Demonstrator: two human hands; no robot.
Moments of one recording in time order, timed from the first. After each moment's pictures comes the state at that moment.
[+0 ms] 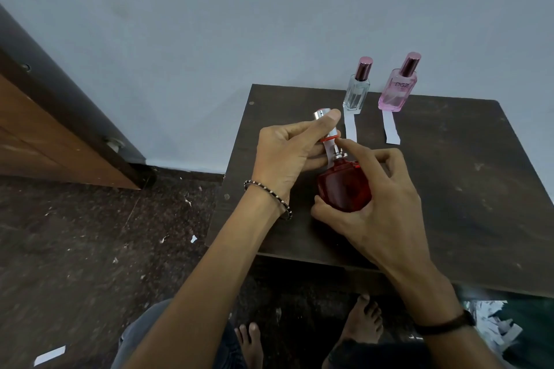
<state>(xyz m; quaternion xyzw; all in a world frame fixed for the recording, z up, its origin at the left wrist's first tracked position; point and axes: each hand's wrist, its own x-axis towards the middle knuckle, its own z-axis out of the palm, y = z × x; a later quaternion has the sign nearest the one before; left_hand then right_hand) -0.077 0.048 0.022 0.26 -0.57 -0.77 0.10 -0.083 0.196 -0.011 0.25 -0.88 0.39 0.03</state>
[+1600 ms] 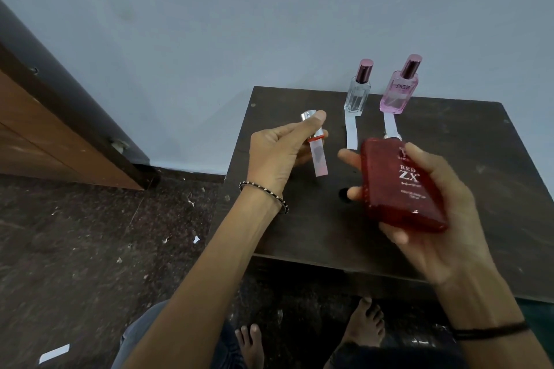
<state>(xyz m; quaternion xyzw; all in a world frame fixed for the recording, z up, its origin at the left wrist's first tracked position) -0.087 0.039 0.012 0.32 -0.58 -0.74 0.14 -0.093 0.227 0.023 0.02 -0.42 0.83 -0.36</state>
